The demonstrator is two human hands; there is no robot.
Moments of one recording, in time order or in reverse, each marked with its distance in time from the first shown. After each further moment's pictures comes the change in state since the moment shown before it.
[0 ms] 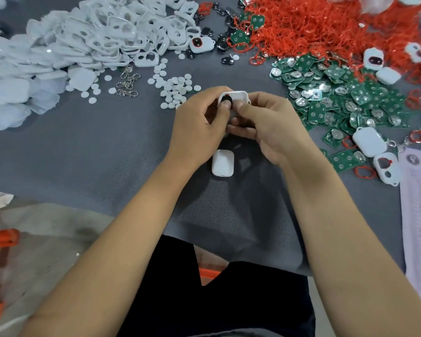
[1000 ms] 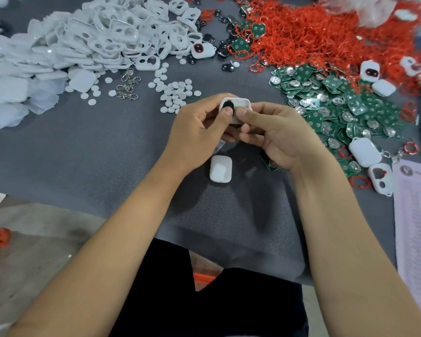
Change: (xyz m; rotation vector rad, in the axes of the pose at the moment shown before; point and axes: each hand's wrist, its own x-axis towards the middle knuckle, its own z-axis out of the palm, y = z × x) left_hand 0.000 -0.006 -0.004 -0.312 -0.129 -0.041; right_hand 0.000 -0.010 -0.022 0.048 -0.122 0.092
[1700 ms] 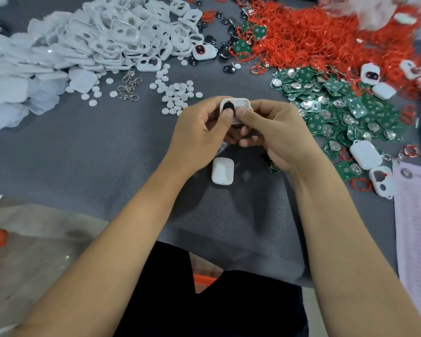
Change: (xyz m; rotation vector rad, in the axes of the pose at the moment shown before) left_hand 0.000 -0.002 0.001 0.042 0.064 0.012; right_hand 0.001 0.003 0.007 -0.223 0.019 -0.180
